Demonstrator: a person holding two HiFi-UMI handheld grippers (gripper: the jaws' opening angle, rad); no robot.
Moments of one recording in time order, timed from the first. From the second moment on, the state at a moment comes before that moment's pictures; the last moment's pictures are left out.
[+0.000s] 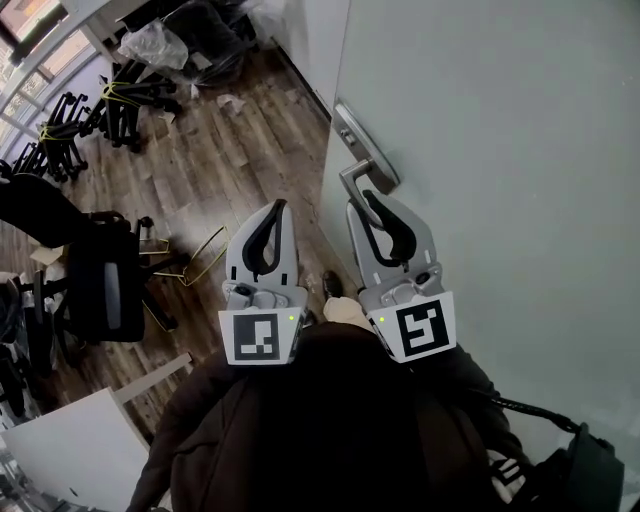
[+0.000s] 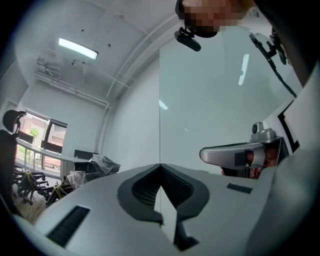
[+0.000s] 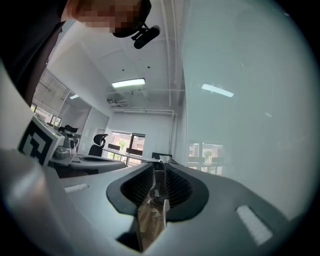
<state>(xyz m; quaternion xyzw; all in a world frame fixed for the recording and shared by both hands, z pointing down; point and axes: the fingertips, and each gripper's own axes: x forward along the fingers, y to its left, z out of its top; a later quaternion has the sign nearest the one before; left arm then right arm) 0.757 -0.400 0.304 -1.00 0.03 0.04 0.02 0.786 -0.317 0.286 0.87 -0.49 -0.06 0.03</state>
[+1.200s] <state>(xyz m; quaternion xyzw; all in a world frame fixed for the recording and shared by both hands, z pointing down) 0.730 -0.417 0.320 -1.00 0.03 0.01 0.00 0.818 -0.334 0.370 0.86 -0.50 0.05 0.05</state>
